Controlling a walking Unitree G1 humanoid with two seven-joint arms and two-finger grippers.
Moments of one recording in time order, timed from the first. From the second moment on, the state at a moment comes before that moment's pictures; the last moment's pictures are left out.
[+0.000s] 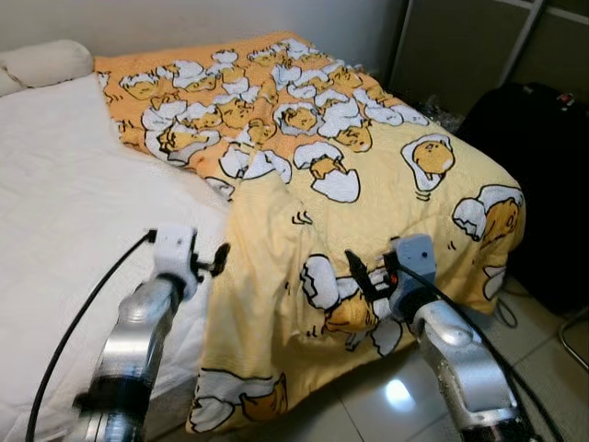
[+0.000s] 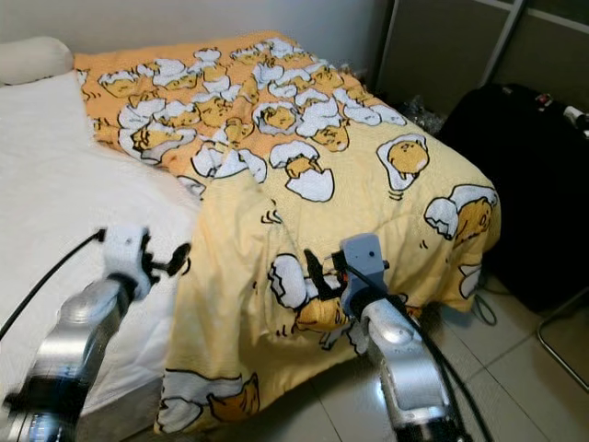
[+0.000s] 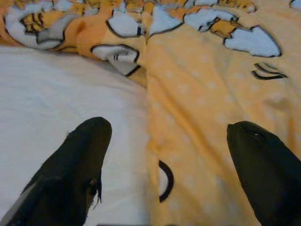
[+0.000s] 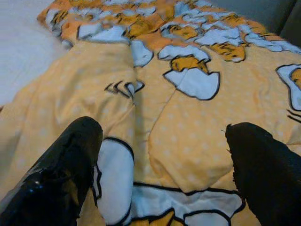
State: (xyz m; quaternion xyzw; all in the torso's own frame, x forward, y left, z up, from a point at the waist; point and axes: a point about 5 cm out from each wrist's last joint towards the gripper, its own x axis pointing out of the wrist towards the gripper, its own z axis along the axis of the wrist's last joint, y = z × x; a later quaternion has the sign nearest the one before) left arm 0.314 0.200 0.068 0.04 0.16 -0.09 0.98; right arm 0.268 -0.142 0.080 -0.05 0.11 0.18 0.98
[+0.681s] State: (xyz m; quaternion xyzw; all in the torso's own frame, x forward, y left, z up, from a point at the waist) left arm 0.307 0.212 0.015 -0.10 0.27 -0.02 0.96; right arm 0.249 -0.158 0.101 -0.08 0.15 0.31 0.94
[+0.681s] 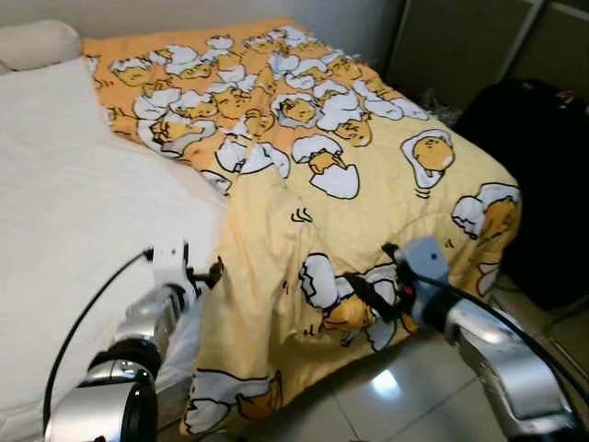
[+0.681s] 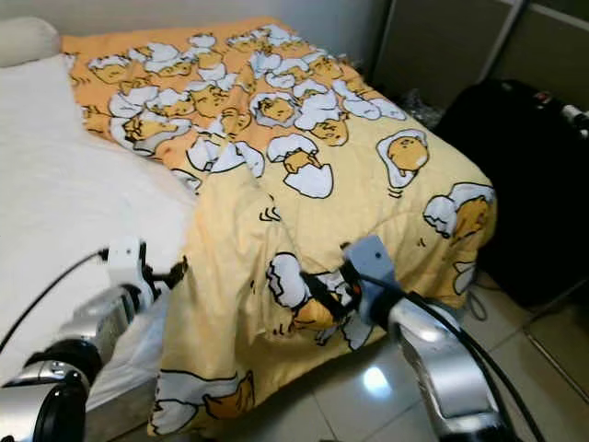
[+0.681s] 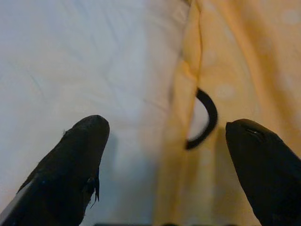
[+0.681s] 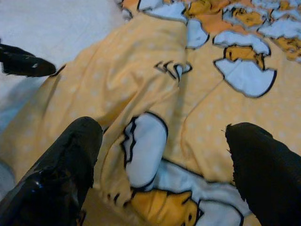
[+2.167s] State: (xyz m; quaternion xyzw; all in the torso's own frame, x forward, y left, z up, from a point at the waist) left arm 0.305 0.179 0.006 -0.10 0.25 -0.03 0.96; right arm 0.201 -0.160 0.125 -0.08 0.22 0.43 0.87
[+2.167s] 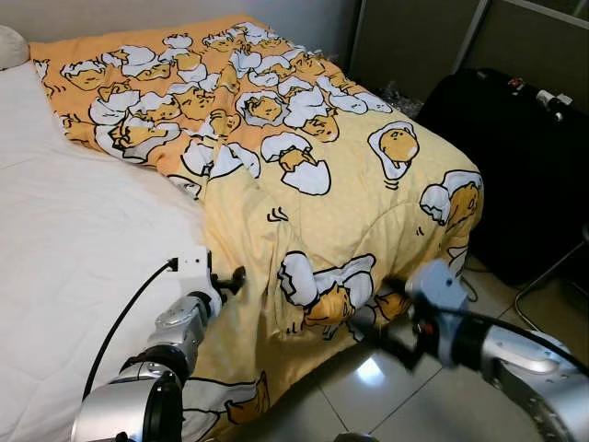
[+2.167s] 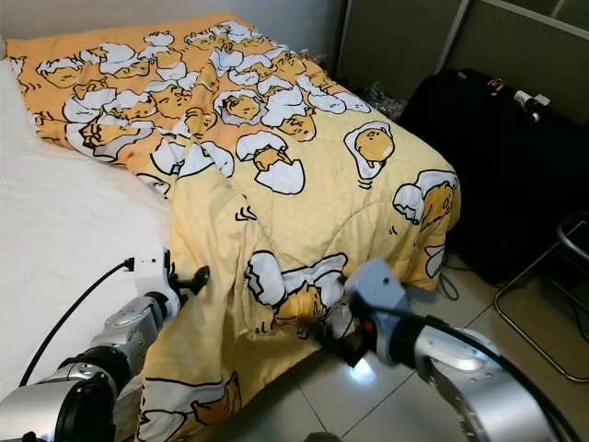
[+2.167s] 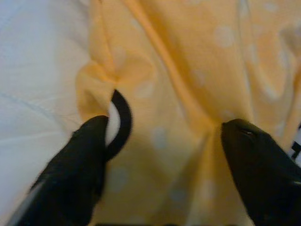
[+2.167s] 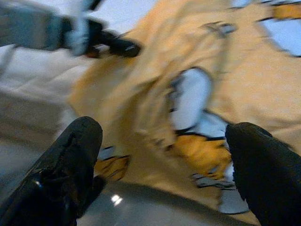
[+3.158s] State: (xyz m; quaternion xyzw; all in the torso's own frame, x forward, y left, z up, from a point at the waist) left arm 0.305 0.181 0.006 -0.10 0.25 -0.04 0.96; right arm 0.189 -0.159 0.129 -0.06 0.24 0.51 0.82
